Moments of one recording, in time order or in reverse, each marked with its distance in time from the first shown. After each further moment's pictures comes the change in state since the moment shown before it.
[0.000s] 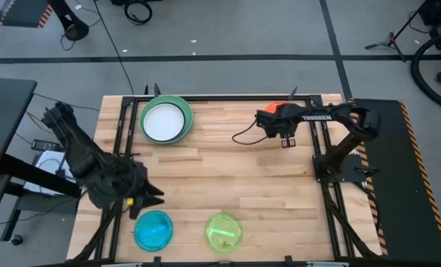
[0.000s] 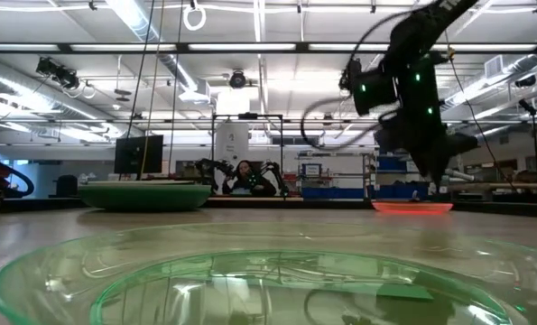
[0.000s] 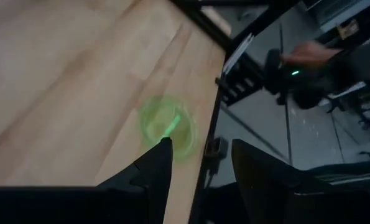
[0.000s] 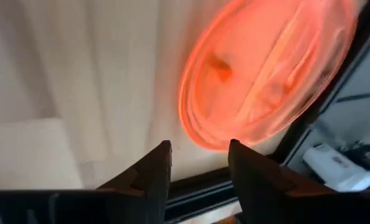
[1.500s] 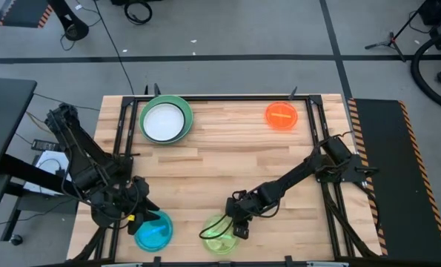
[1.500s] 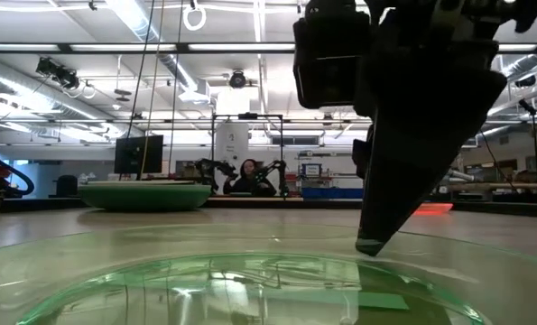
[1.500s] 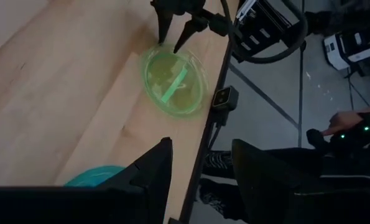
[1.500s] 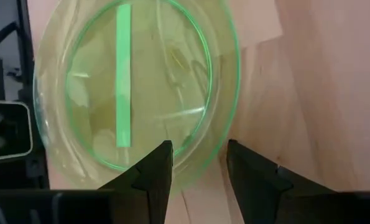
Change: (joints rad) left arm -0.099 0.109 -0.001 -0.041 0.074 -0.138; right arm 0.890 0.434 0.250 0.839 -0.581 1.221
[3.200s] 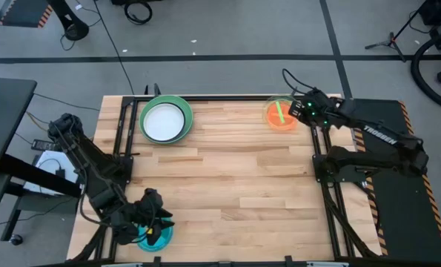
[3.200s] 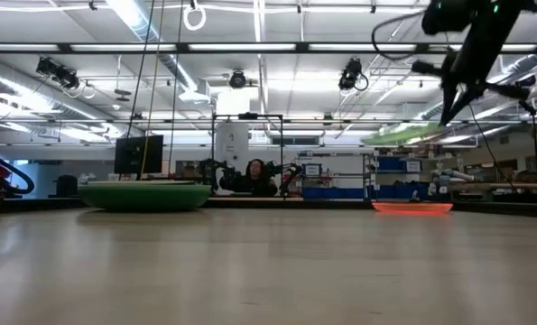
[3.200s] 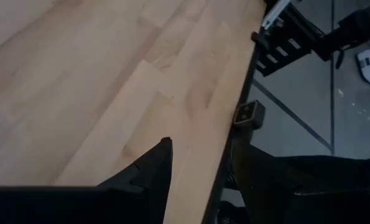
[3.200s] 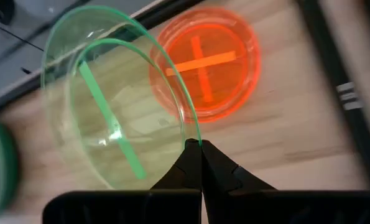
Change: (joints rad) left arm 0.017 0.225 0.001 0.134 -0.086 -0.018; right arm -1.112 -1.143 -0.331 -0.832 0.284 0.479
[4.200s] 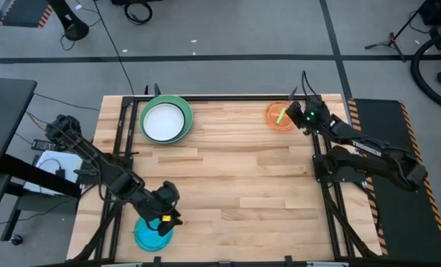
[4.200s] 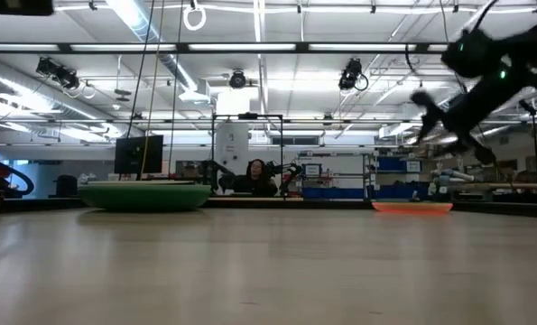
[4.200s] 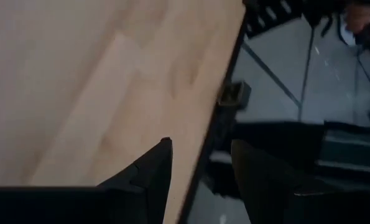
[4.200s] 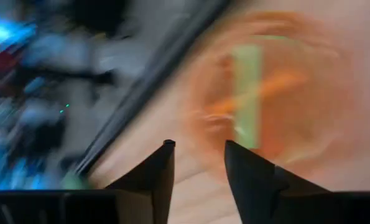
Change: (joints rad) left arm 0.257 -0.005 -0.001 0.088 0.438 0.161; right arm -0.207 -0.109 -0.556 0.885 -0.124 0.056
